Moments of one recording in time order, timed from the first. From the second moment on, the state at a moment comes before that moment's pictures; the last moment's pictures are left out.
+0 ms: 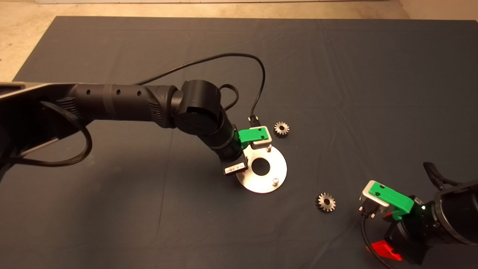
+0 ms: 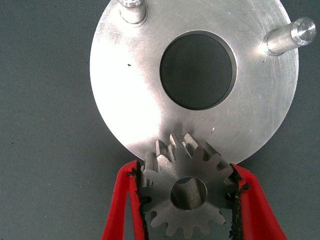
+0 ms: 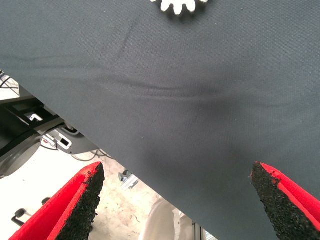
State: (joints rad) left arm -0.31 2.70 -1.04 0.45 1.28 -0.33; right arm 0.15 2.06 -0.36 -0.44 -1.52 1.01
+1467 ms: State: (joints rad) left arm -0.29 2.69 -1.02 0.45 1.23 -0.38; right arm 0.19 2.06 -0.36 -0.44 -1.52 1.01
